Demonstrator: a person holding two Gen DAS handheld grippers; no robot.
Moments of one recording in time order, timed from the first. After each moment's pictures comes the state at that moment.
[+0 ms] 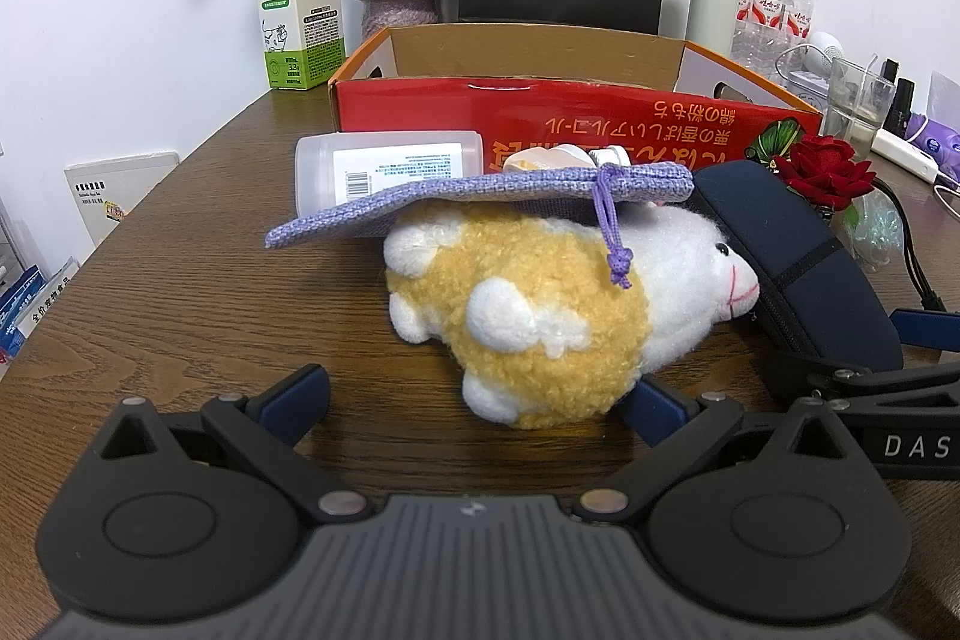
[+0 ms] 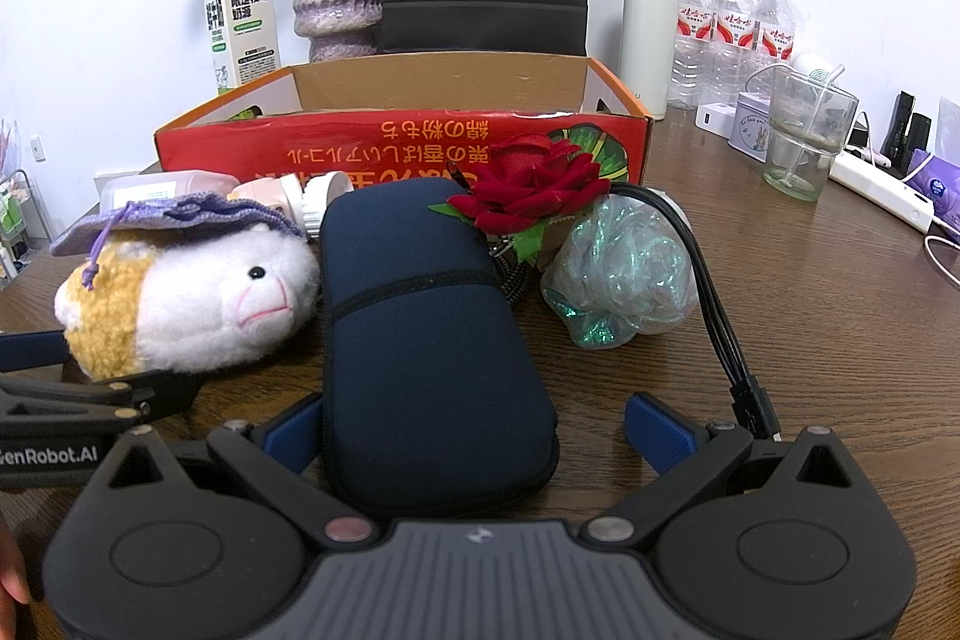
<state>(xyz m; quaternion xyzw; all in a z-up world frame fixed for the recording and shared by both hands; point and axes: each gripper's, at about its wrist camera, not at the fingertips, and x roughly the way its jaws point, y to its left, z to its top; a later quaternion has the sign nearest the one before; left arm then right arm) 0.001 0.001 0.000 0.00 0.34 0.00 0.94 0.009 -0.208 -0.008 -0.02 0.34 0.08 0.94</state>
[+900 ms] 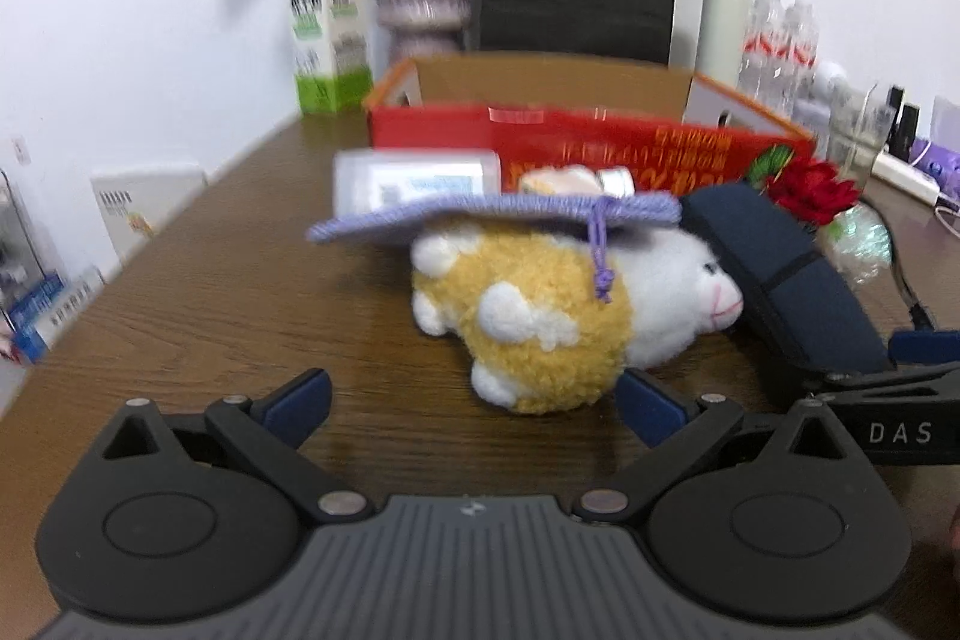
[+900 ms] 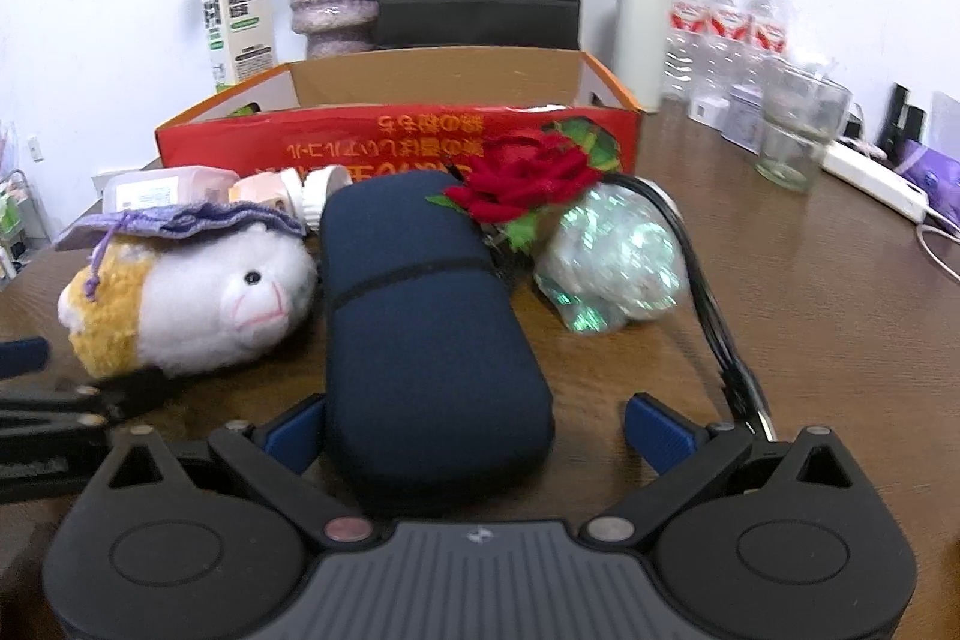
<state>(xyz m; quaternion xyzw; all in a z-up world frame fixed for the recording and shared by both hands) -0.038 0.003 0.009 0.00 0.29 0.02 0.96 -0.001 -0.211 -0.006 -0.02 0.35 0.07 0.93</state>
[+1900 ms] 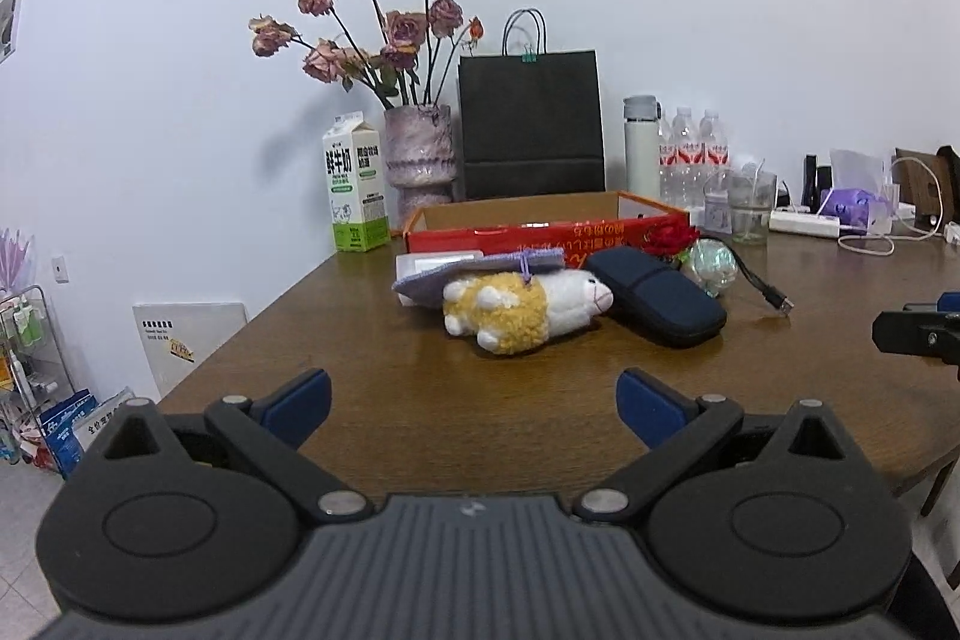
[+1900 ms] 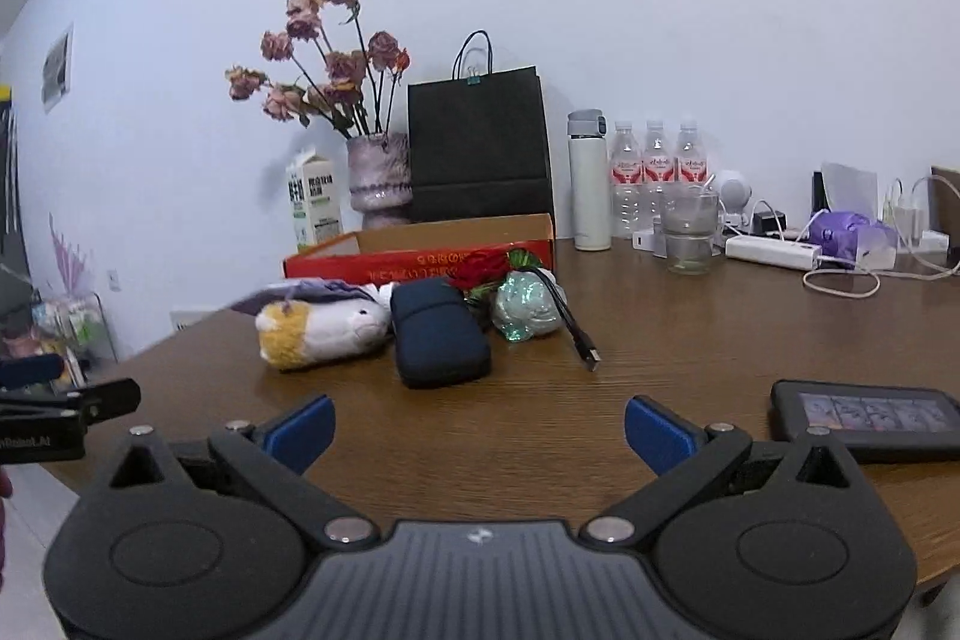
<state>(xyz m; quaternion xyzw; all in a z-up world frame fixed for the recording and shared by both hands) -0.221 -0.006 0.029 0.04 0.15 0.01 0.99 -0.212 -0.290 0.022 0.03 0.17 0.11 0.98</state>
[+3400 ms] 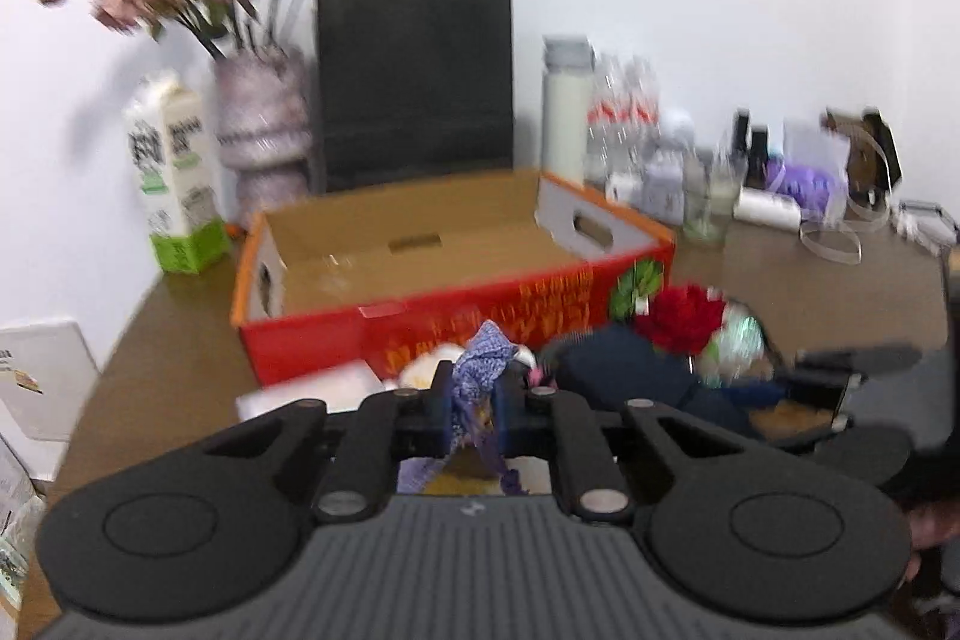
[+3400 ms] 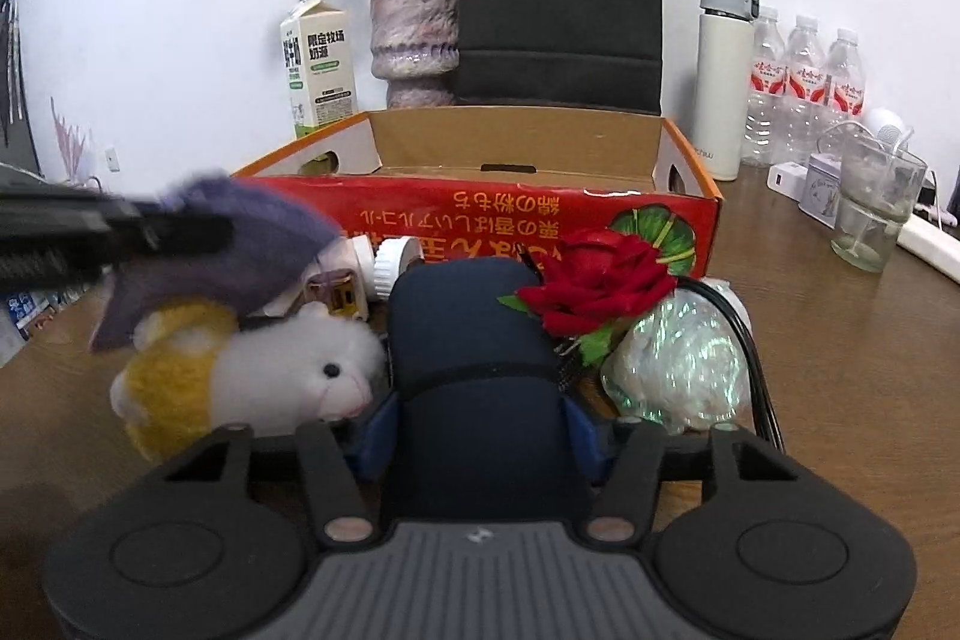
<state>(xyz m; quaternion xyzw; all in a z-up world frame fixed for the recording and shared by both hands) 0.000 0.006 0.078 0.05 0.23 -0.14 0.96 0.014 -0.211 0.008 -0.02 0.30 0.16 0.94</state>
